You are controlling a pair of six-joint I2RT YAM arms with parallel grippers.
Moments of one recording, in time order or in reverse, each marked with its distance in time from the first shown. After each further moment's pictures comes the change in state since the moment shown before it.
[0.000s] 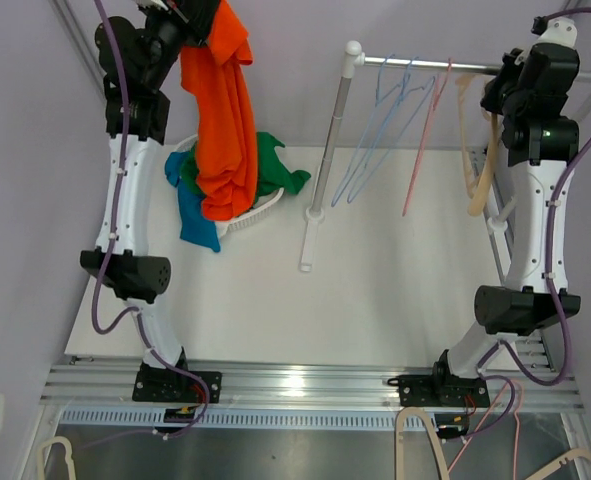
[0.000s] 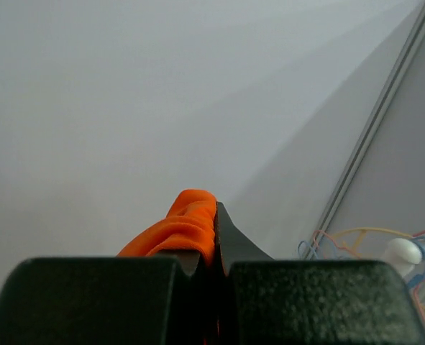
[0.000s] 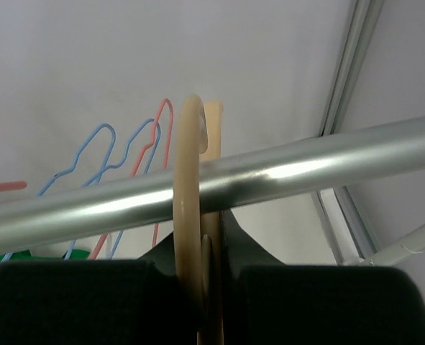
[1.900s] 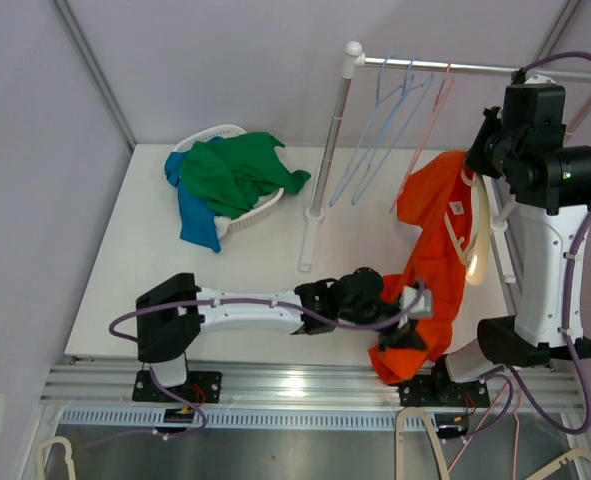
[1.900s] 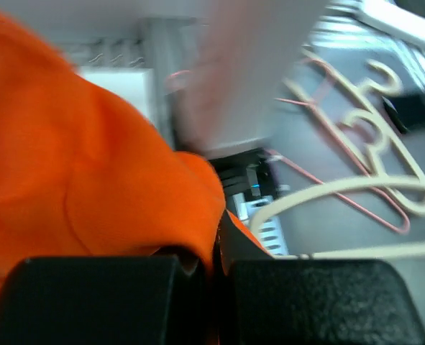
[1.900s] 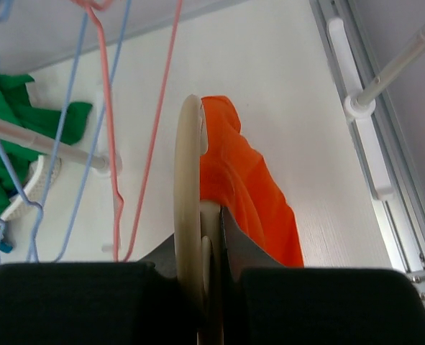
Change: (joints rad) left arm -1.198 -0.143 -1.221 0.333 0.170 0.354; right arm 0.205 -0.147 0.121 -0.639 0.130 0.159
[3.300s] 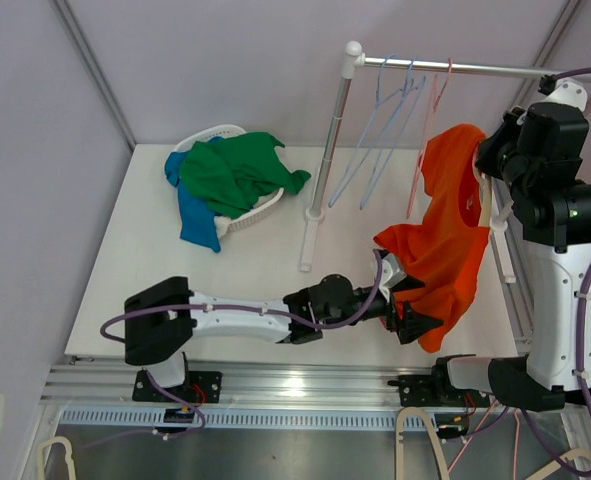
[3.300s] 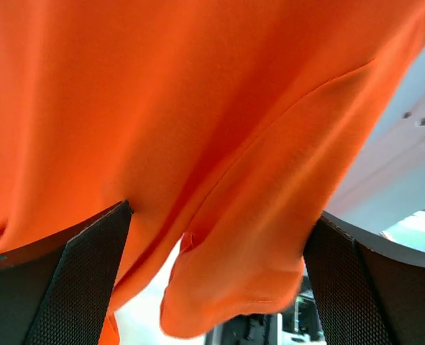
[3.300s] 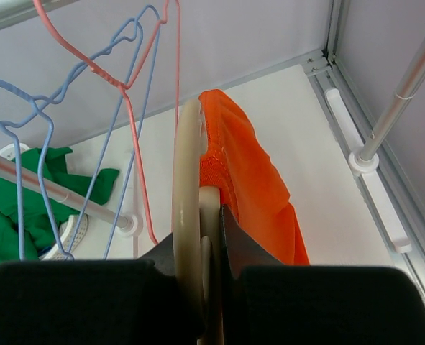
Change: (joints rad) left arm 0.004 -0.080 -0.198 0.496 -0.479 -0.226; right arm -0.020 -0.243 -0.353 0.343 0.039 0.010
